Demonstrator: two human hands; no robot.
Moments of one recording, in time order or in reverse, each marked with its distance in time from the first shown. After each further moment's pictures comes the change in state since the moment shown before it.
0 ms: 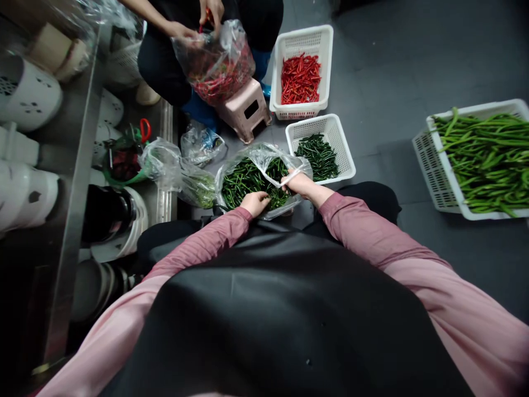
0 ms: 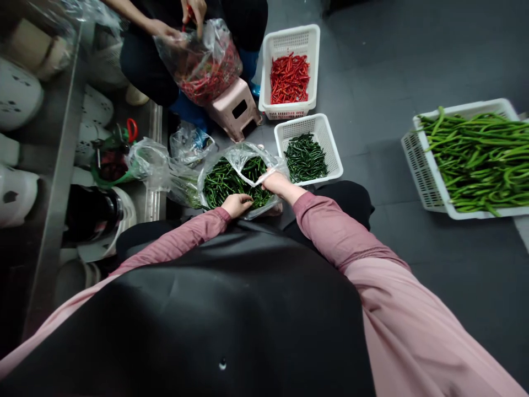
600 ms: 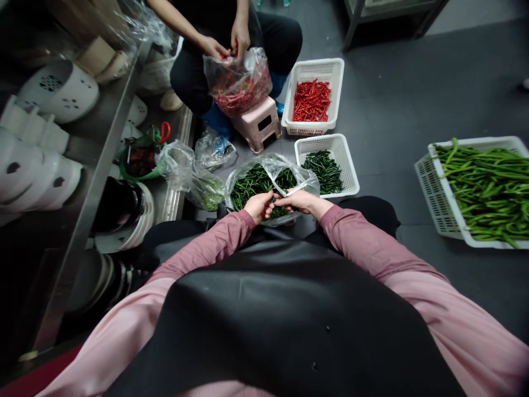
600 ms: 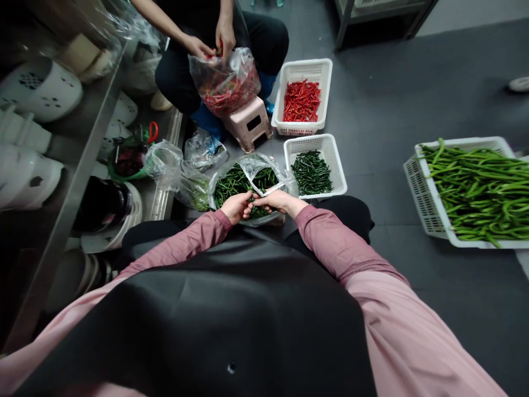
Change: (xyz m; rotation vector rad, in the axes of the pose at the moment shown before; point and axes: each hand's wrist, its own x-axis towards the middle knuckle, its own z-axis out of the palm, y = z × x) left_hand -0.023 0.034 -0.032 -1.340 -0.075 -0.303; right_hand -0.008 0.007 0.013 0.317 -0.506 0.014
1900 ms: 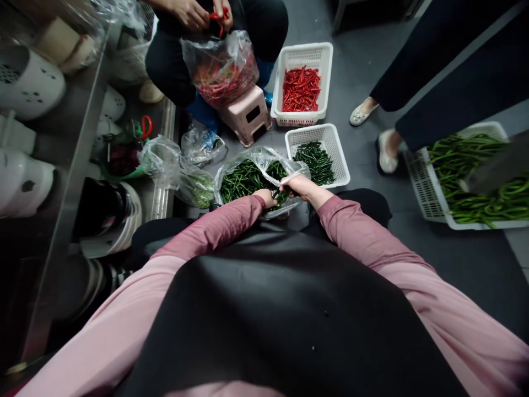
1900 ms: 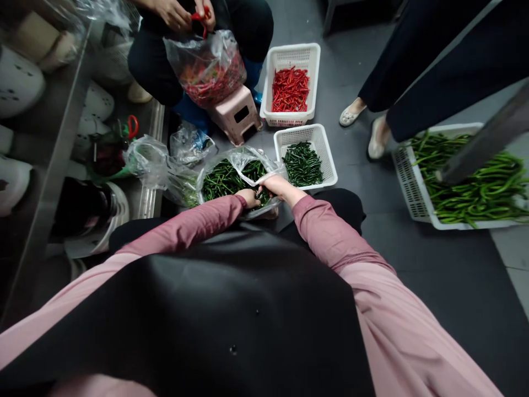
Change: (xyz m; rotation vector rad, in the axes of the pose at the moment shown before) left_hand 0.083 -0.020 0.022 1.645 -0.035 0.052; right_hand 0.000 -0.012 -0.021 -0.195 0.396 -0.012
